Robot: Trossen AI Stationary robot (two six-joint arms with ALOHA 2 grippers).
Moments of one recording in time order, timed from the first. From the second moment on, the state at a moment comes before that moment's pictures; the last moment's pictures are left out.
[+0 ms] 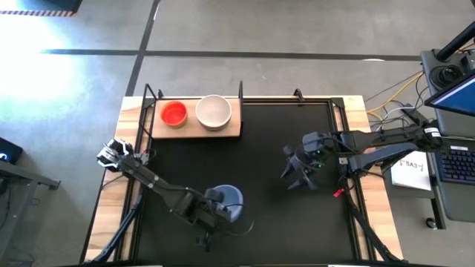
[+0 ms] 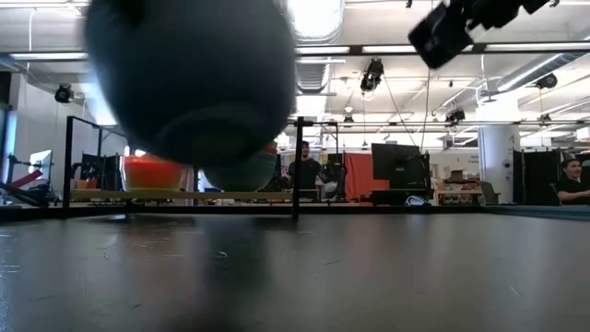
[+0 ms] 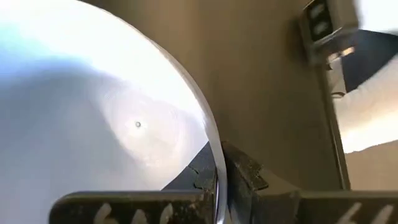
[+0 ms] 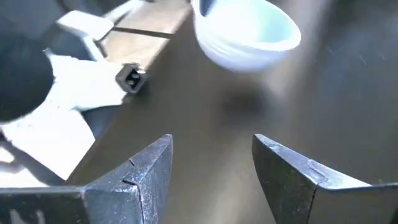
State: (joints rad) left arm -0.56 1.82 1.53 -0.87 -0.07 -0.37; right arm 0.06 1.05 0.81 -0.39 -0.48 -0.05
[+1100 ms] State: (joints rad) left arm -0.38 1.83 1.60 -0.57 0.27 0.36; right arm 0.25 1.26 0.90 -0.11 -0.50 -0.28
